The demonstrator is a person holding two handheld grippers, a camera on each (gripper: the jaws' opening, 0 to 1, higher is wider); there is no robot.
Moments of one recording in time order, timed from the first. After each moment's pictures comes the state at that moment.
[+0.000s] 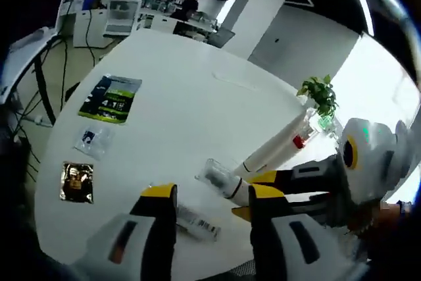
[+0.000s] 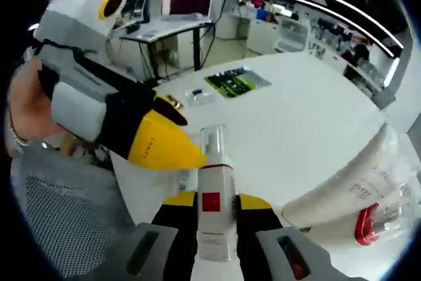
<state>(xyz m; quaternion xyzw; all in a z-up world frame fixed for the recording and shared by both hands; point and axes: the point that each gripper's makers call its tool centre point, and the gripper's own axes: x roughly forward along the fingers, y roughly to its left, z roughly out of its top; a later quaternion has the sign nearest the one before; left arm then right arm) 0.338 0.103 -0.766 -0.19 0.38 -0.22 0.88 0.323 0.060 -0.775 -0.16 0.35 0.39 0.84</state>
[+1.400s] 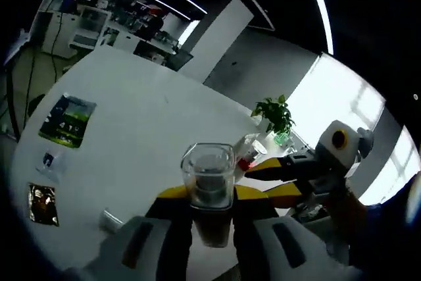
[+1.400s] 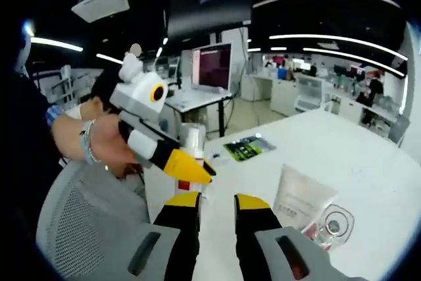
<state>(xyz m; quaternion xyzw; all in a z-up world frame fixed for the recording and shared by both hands) 0.337 0.069 -0.720 -0.19 0.28 -0.32 0.88 0.331 0.025 -0.691 -0.06 0.19 0.48 0.85</state>
